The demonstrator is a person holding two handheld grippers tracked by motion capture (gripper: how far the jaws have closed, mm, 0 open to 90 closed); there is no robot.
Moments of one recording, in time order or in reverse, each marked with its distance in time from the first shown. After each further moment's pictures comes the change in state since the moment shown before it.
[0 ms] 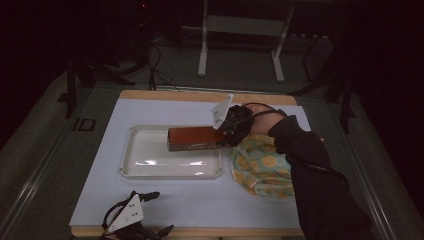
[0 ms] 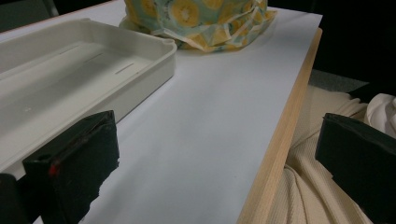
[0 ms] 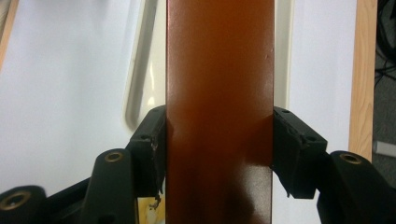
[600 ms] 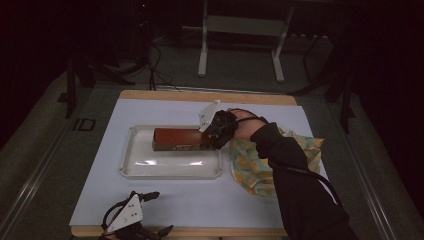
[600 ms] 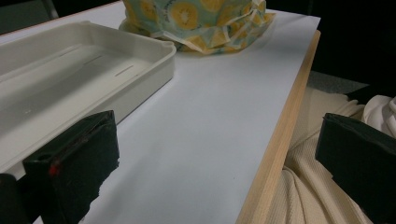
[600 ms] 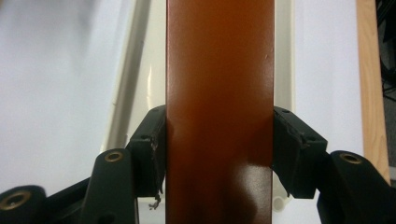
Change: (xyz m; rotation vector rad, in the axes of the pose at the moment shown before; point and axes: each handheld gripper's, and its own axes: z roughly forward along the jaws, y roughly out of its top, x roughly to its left) left arm 0.000 0.000 -0.001 -0.006 -0.002 -0.001; right arm -0.005 0.013 0.045 -0.103 -0.010 0.016
